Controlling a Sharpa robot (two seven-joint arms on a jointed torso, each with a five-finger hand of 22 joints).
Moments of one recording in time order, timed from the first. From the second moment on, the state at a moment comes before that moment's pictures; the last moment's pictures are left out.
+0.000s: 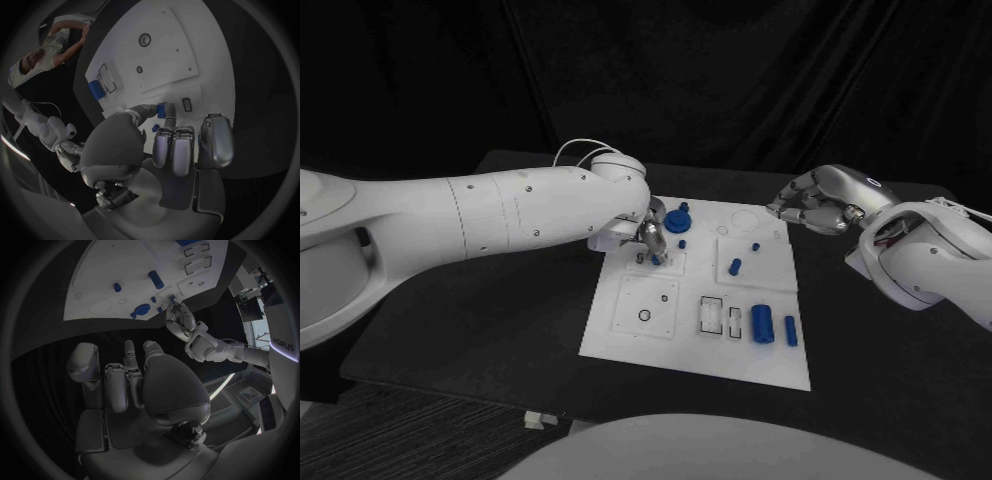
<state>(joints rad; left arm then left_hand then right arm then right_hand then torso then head) 1.37 -0.50 -0.21 1.29 -1.07 0.34 -0.62 1.10 -0.11 0.52 0.12 0.54 0.98 0.05 0.35 1.18 1.46 -0.06 1.52 1.31 1.47 -0.10 1.56 1.31 0.06 1.44 0.00 1.27 1.29 1.31 -0.93 -0.21 1.59 -1.34 -0.50 -0.10 1.31 0.05 -0.10 0.27 0.56 0.95 0.10 0.27 0.30 1.47 0.02 1.55 1.31 1.47 -0.05 1.47 1.30 0.09 1.40 0.06 1.03 1.29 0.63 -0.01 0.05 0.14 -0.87</state>
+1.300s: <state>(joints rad) 1.36 -0.49 -0.21 1.28 -1.08 0.33 -0.59 1.10 -0.11 0.52 0.12 0.54 0.99 0.06 0.35 1.21 1.46 -0.06 1.52 1.31 1.47 -0.10 1.56 1.31 0.06 1.44 0.00 1.27 1.29 1.31 -0.93 -0.21 1.59 -1.34 -0.50 -0.10 1.31 0.05 -0.10 0.27 0.56 0.95 0.10 0.27 0.30 1.47 0.02 1.55 1.31 1.47 -0.05 1.47 1.30 0.09 1.40 0.06 1.03 1.29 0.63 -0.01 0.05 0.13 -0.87</state>
